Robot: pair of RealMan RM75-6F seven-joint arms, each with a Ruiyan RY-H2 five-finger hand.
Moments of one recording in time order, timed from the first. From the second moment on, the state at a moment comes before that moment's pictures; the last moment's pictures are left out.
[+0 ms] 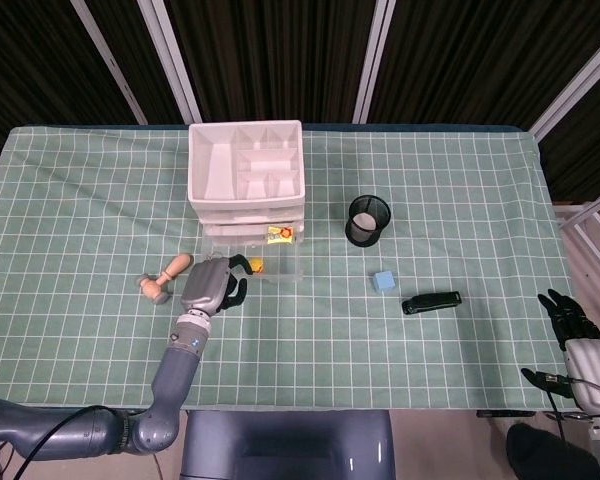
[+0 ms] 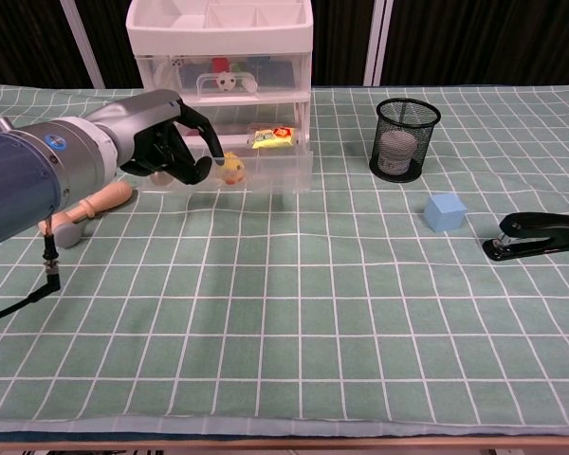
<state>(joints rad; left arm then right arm) -0.80 -1.72 -0.35 -1.75 0.64 1.24 0.56 0.05 -1.06 0.03 -1.61 -1.53 1.48 0.11</state>
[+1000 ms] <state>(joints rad) -1.06 -1.36 -0.34 -1.58 0.79 0.58 0.63 0.05 -1.06 0.04 -1.61 -1.53 1.47 0.11</state>
